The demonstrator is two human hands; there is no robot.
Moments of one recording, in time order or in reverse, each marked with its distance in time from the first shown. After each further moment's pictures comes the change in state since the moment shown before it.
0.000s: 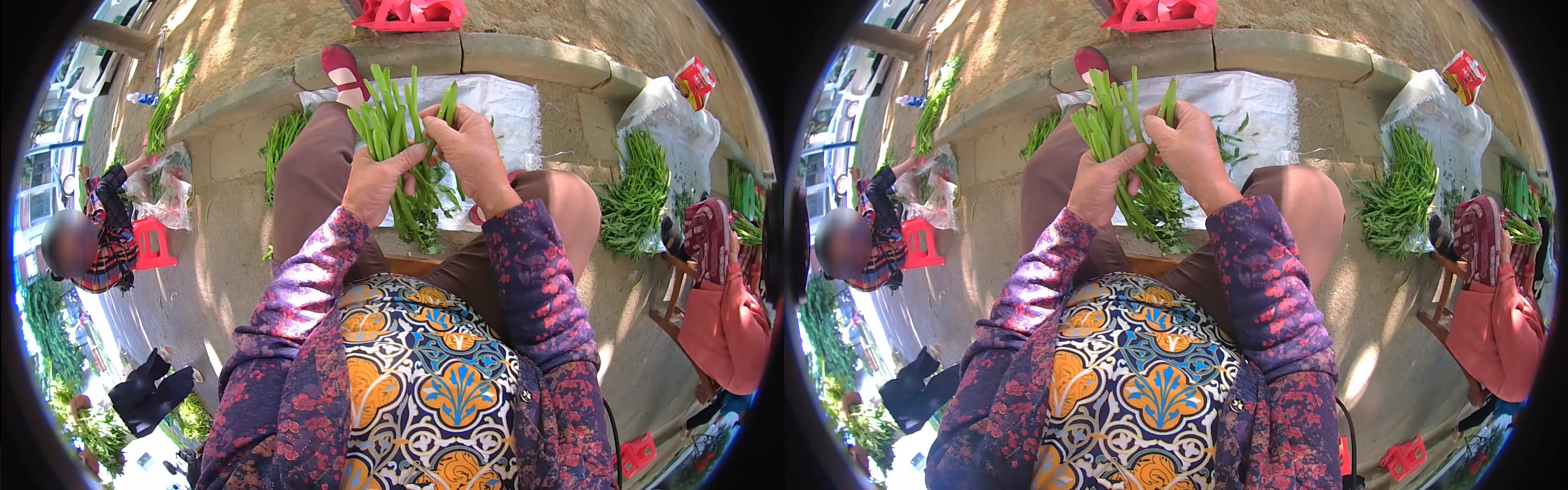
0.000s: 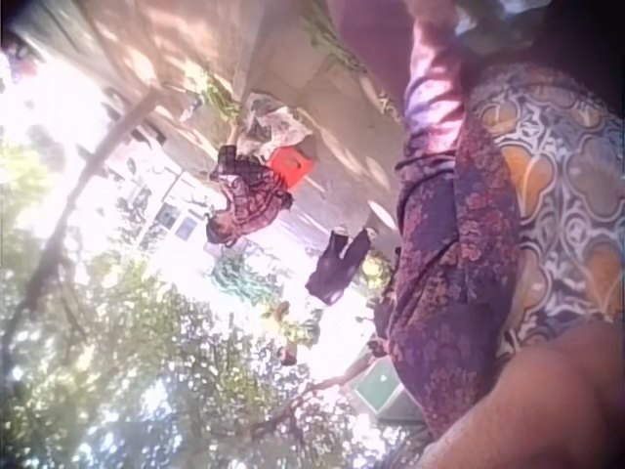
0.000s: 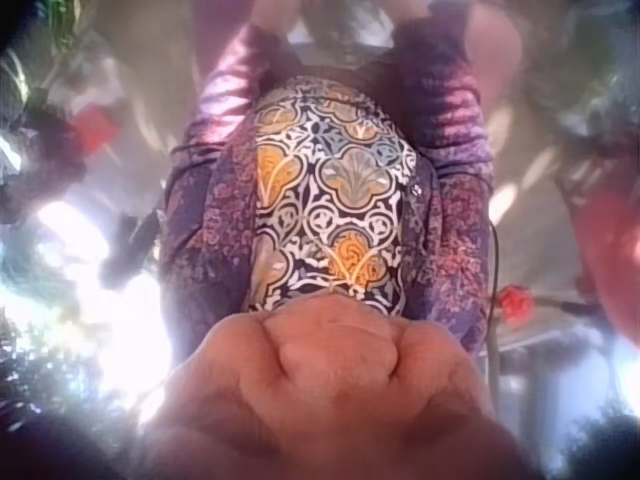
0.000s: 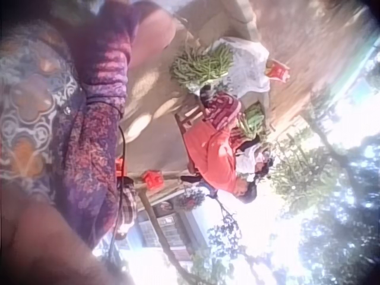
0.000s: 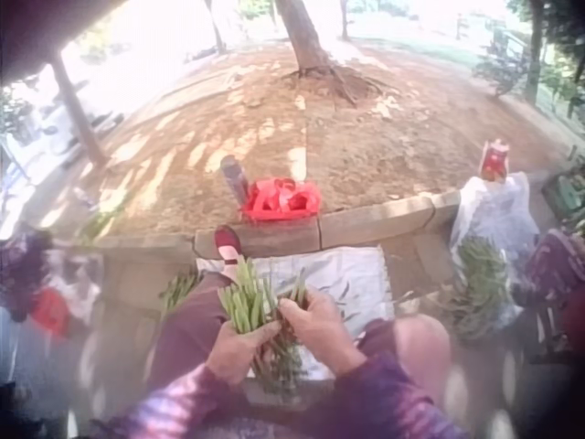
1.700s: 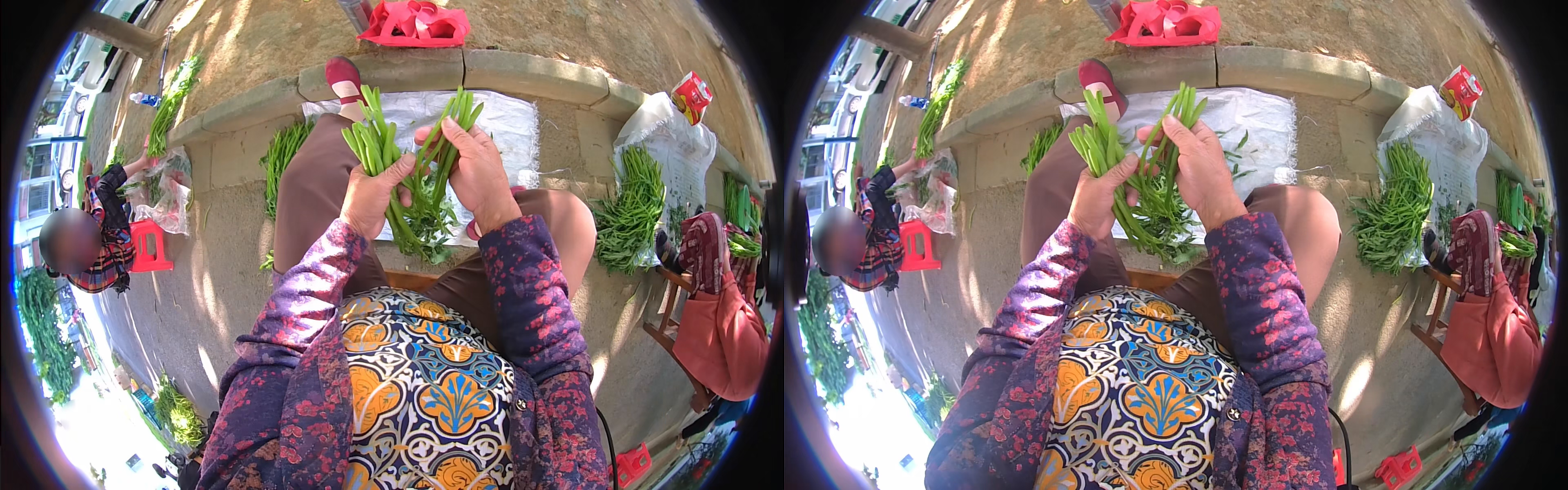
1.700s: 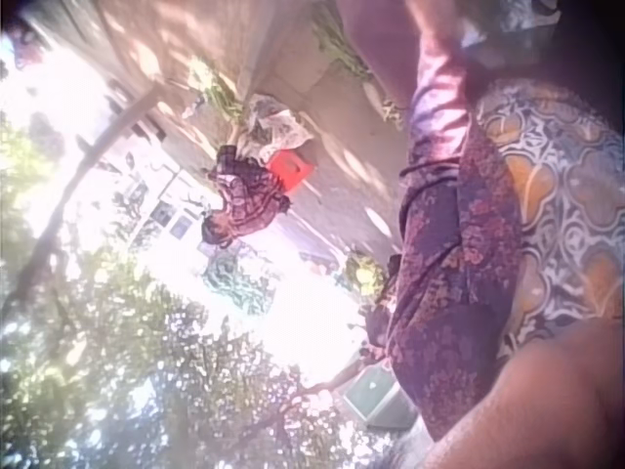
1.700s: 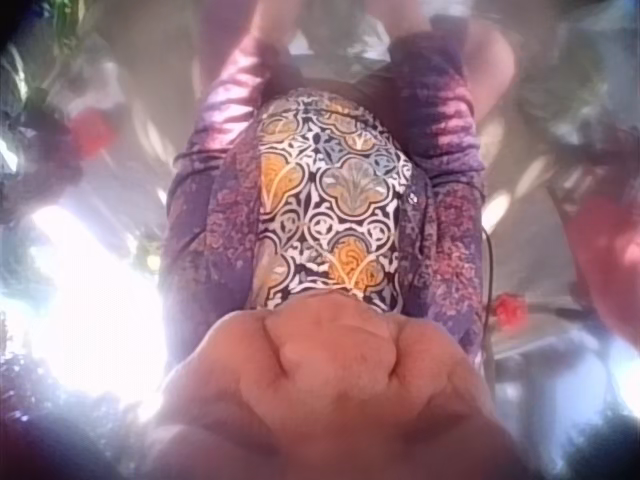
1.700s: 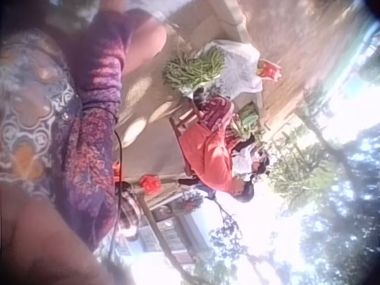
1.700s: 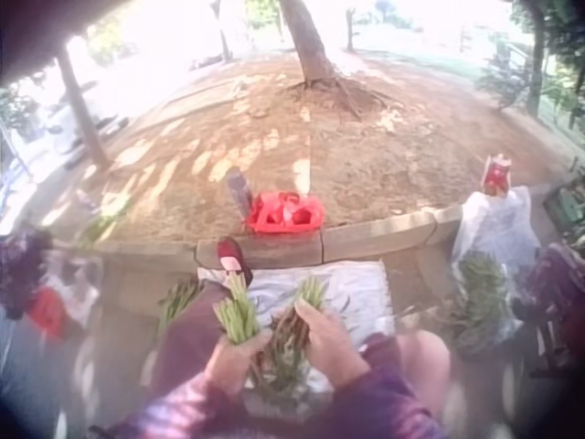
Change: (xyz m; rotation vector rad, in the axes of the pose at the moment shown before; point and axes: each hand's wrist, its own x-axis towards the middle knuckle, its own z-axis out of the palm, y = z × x) left_hand 0.003 -0.005 -0.014 -0.062 0.077 -0.060; right_hand 0.005 -0.004 -0.001 0.511 -0.052 0.119
